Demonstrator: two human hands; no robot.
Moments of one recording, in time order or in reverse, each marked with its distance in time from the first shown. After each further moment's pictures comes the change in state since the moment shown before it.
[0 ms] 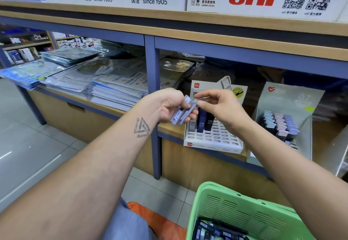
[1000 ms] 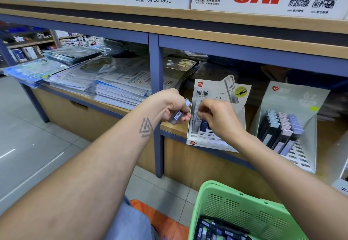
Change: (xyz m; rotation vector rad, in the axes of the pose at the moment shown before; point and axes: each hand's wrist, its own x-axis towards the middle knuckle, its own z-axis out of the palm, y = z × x) left_hand 0.004 -0.005 -0.005 0.244 0.141 0.033; right_hand -0.008 0.028 0.019 -0.592 0.042 -0.244
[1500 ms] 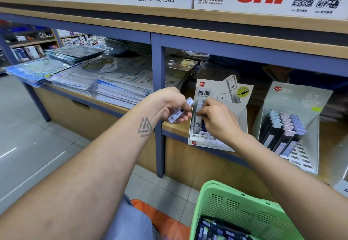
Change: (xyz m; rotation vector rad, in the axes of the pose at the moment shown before) left_hand -0.008 0.001 -0.007 0.016 -0.002 0.017; right_hand 0.003 -0.003 0.008 -0.252 -0.092 -0.011
